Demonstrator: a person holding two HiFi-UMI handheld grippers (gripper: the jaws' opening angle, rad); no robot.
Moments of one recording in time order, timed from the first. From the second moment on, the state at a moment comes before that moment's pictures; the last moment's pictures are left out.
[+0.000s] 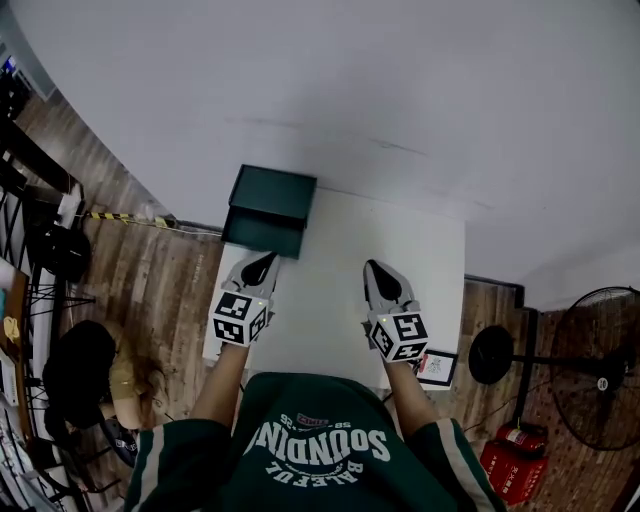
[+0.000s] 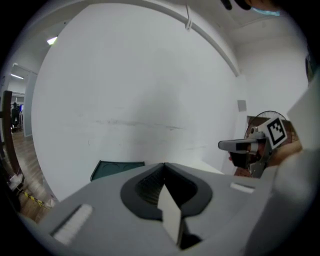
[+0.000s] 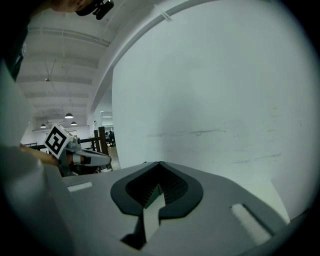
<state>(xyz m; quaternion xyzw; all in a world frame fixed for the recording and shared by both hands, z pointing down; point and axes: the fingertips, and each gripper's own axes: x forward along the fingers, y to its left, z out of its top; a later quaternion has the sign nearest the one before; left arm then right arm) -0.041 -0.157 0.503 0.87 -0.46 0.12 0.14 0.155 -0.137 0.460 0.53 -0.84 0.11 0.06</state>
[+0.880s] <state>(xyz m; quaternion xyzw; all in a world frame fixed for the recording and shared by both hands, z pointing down) -0.020 -0.165 0.491 0.87 -0.46 0.11 0.14 0.176 -0.136 0.458 0.55 -0.83 0.10 0.05</state>
